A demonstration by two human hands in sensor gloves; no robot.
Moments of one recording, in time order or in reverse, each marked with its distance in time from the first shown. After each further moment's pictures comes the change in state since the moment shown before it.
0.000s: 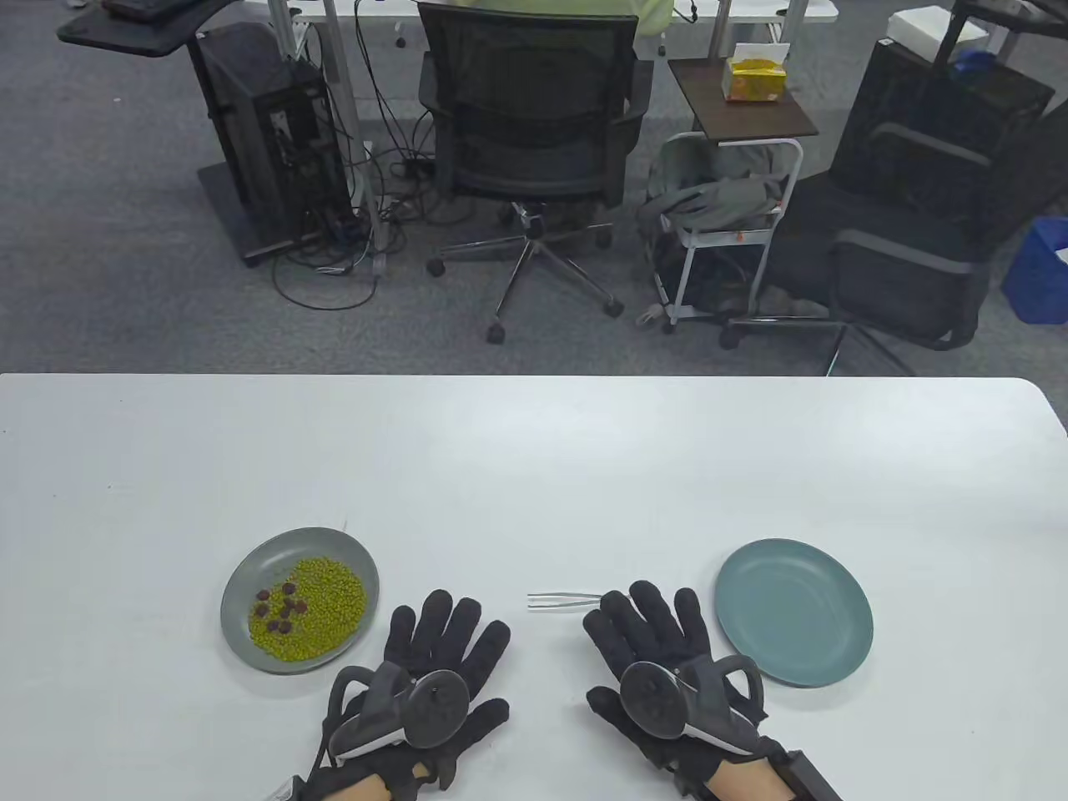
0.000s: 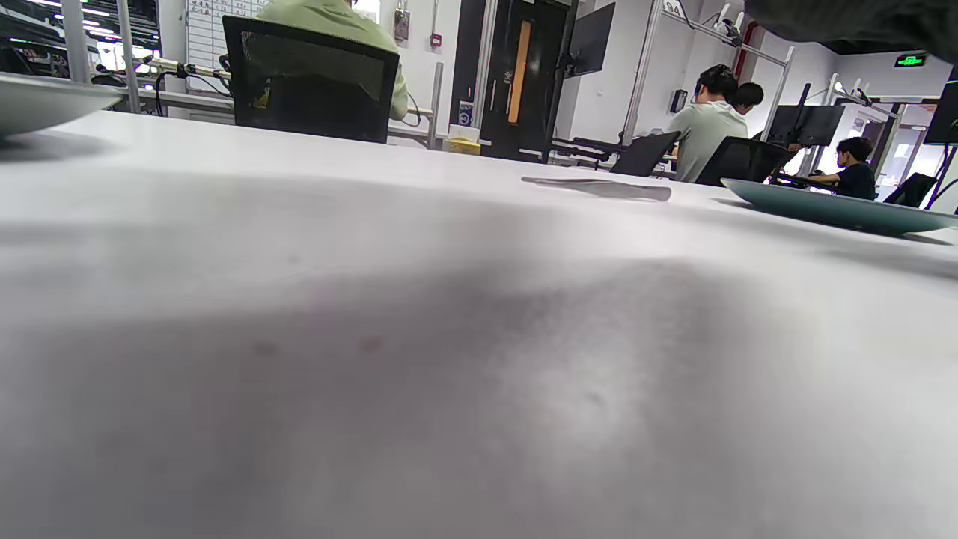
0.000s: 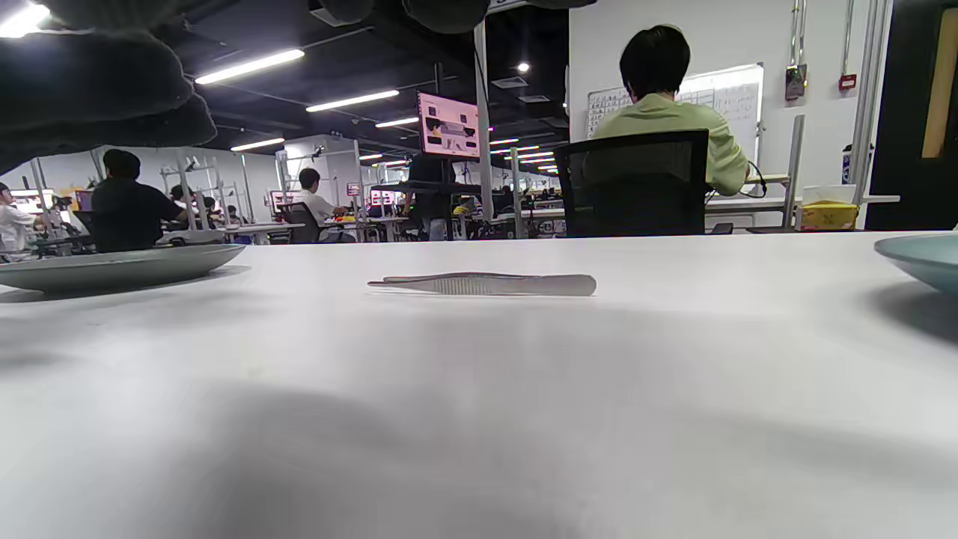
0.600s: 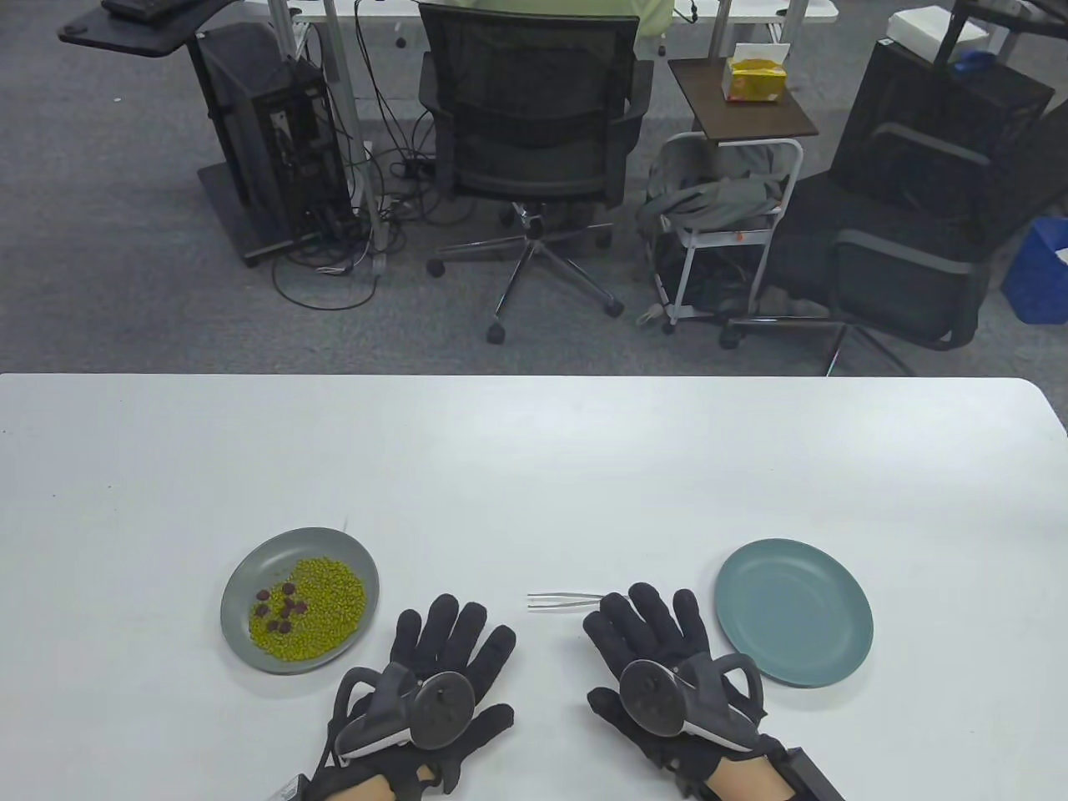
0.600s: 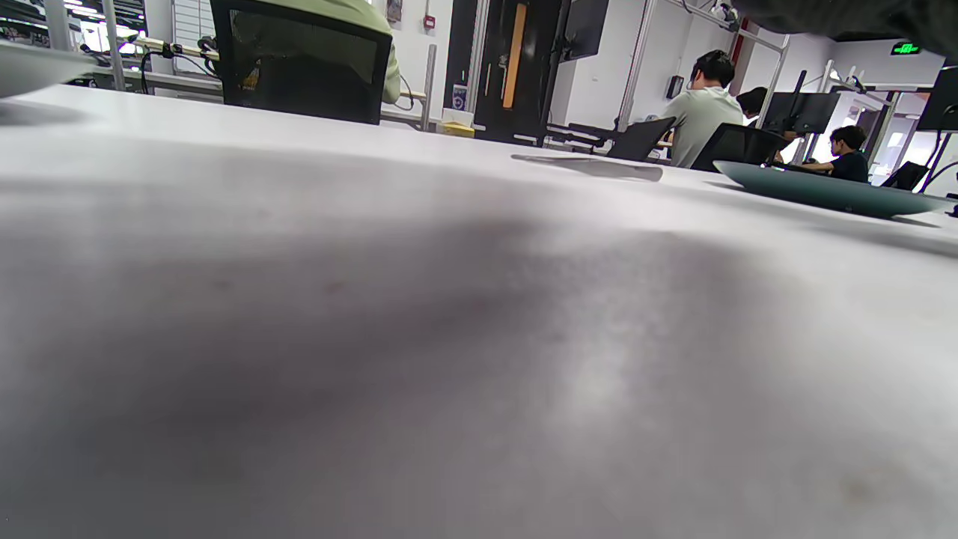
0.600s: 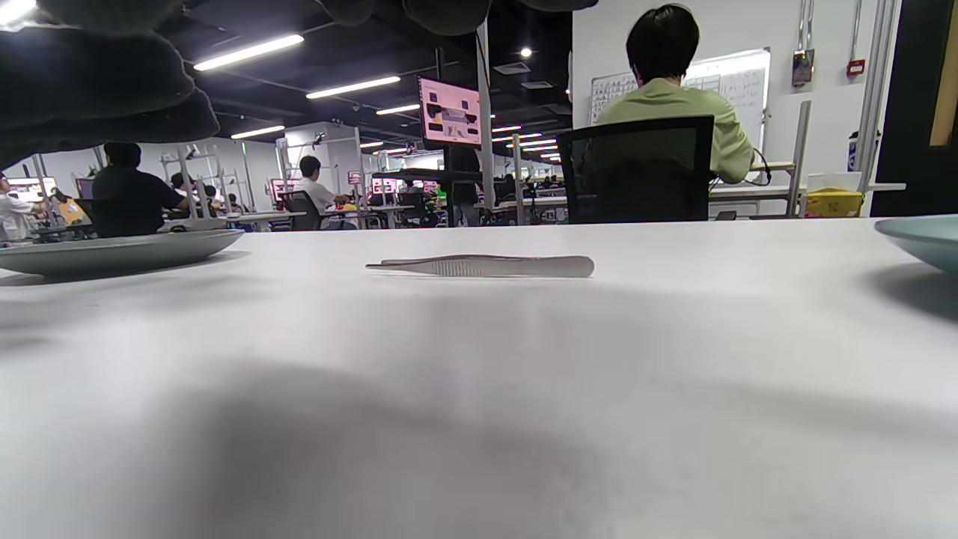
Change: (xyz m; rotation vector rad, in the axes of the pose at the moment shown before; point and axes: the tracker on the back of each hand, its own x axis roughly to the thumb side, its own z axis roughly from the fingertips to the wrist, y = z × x) left_hand 0.004 -0.006 -0.002 -0.038 -0.011 0.009; right_hand -0.002 0.003 0.000 0.030 -0.002 -0.010
